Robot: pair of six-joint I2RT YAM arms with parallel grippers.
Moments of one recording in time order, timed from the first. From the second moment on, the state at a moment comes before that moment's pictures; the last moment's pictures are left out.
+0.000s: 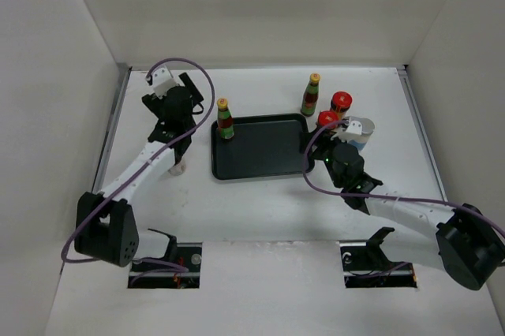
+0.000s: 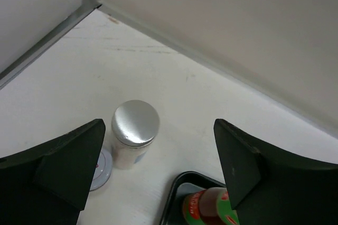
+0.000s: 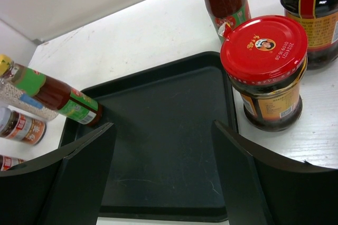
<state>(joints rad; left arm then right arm) -0.34 1.28 0.92 0.20 -0.71 -0.41 0.66 1.13 0.45 0.55 0.46 0.55</state>
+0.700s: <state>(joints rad) -0.22 1.66 1.07 0.10 -0.64 -0.42 0.66 1.16 0.46 0.55 0.45 0.55</state>
